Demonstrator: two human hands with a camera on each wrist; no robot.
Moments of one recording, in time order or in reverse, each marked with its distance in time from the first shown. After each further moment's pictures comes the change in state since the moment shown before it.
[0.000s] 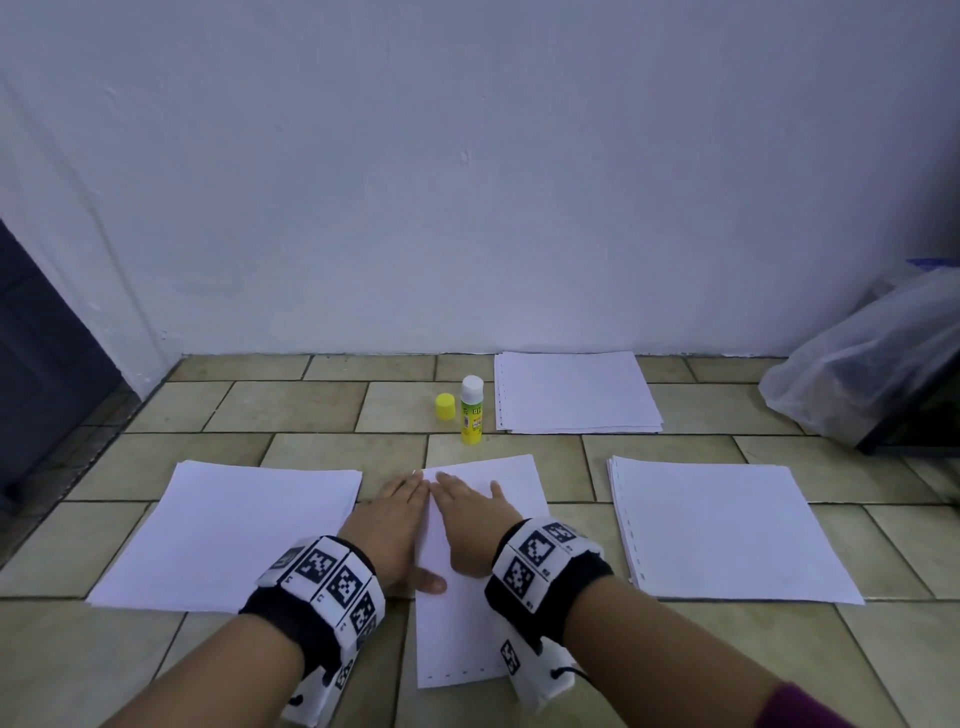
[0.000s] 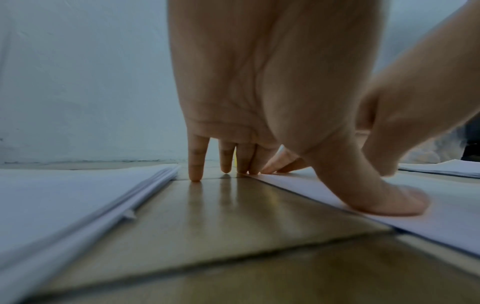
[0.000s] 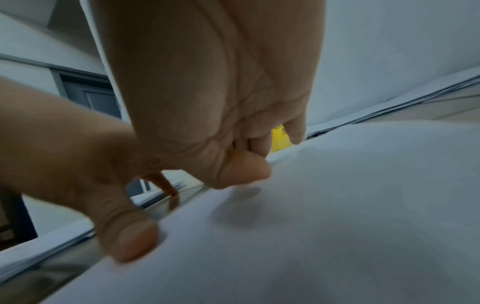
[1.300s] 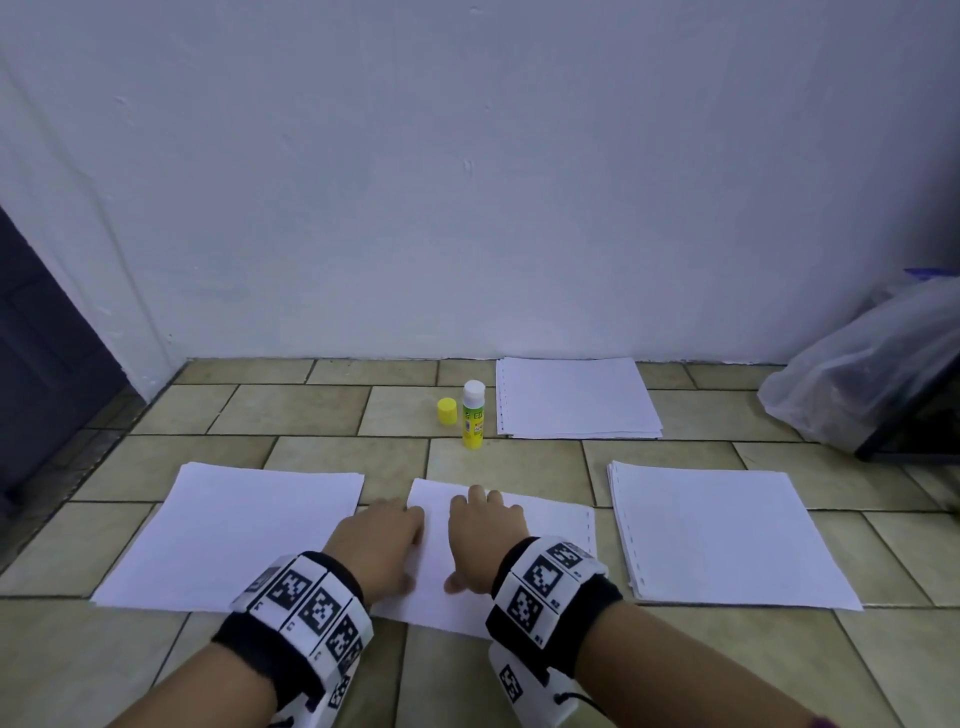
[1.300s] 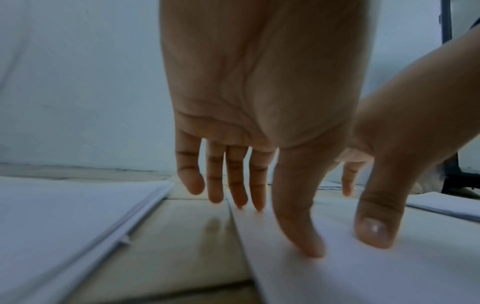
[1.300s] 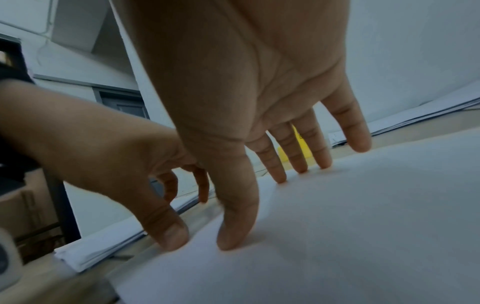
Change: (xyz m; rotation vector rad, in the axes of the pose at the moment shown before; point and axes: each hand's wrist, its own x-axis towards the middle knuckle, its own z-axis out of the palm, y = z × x) left_hand -0.027 0.005 -0.015 0.050 0.043 0.015; right_hand -0.021 -0.011 -0.003 -0.031 0.089 0.160
